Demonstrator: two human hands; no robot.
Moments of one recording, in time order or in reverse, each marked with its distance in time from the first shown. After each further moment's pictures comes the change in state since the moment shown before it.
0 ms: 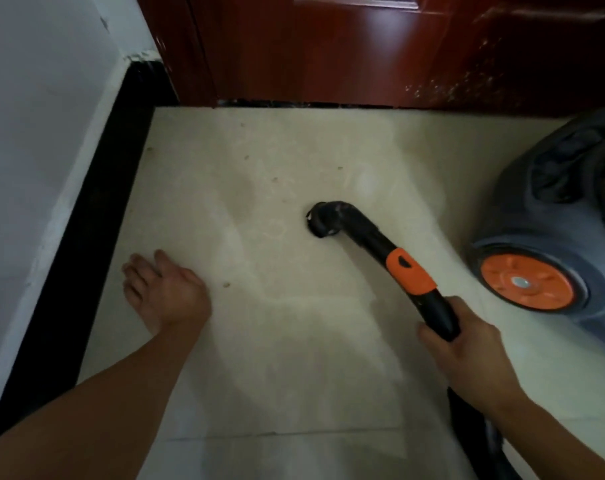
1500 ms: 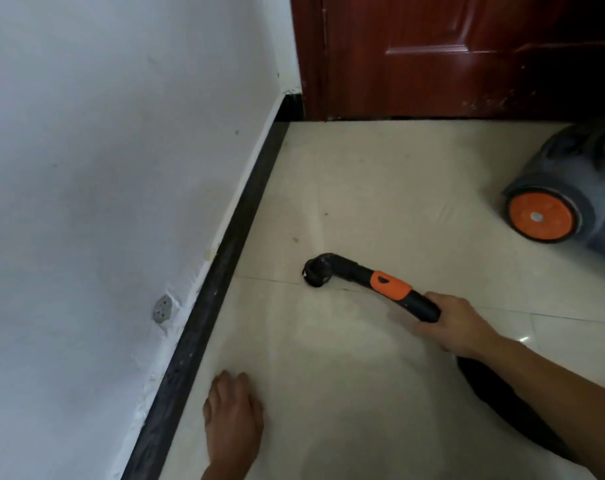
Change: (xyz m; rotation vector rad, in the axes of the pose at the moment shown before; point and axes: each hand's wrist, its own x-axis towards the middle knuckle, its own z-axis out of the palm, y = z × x) left_hand -0.353 -0.226 -0.149 0.105 -0.434 0.024; right_hand -0.160 0.027 0.014 -0.093 -0.461 -0.316
